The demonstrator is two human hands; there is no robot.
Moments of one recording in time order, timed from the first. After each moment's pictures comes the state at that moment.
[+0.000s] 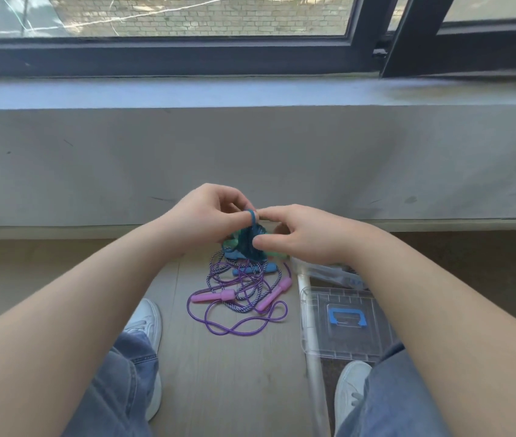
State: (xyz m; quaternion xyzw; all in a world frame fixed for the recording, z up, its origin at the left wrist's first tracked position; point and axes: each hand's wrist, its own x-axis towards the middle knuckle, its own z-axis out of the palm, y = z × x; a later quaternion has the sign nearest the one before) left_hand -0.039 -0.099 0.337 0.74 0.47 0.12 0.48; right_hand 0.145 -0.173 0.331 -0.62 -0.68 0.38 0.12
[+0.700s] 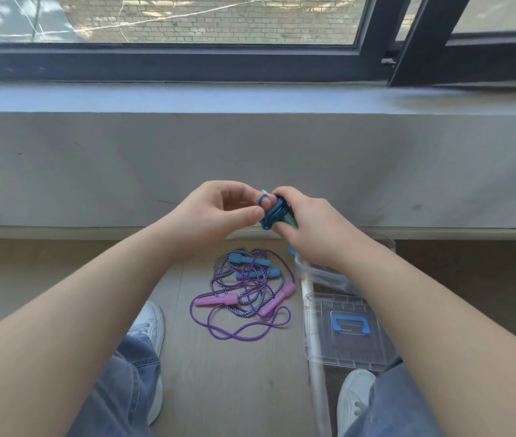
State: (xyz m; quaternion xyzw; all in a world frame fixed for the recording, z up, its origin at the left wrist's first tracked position) left_hand -0.045 -0.101 0.345 0.70 0.36 0.21 0.58; right_hand 0.141 -0.162 0.315 -0.69 -0.65 0.23 0.21
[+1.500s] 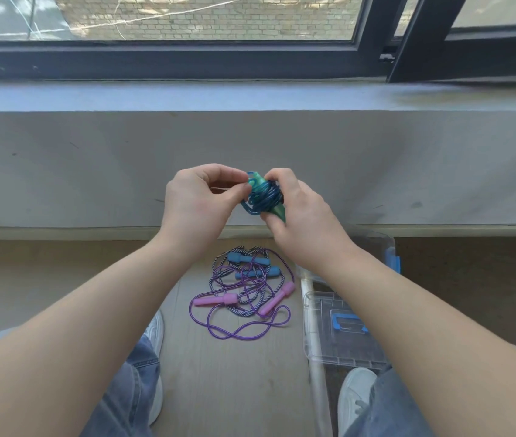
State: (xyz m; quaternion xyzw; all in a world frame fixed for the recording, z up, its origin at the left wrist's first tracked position) left_hand -0.031 -0.101 0.339 0.67 0.50 0.39 0.39; right_hand 0.124 -0.163 0.312 -0.67 -0.66 0.14 0.32
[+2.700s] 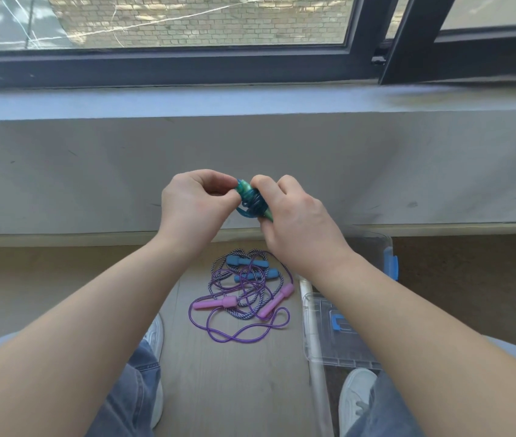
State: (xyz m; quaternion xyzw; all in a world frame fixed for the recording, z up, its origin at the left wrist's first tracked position) left_hand -0.027 -0.098 0.339 0.65 0.56 0.37 0.36; right_hand 0.116 -0.167 0.318 -0.68 -0.69 0.02 0.24
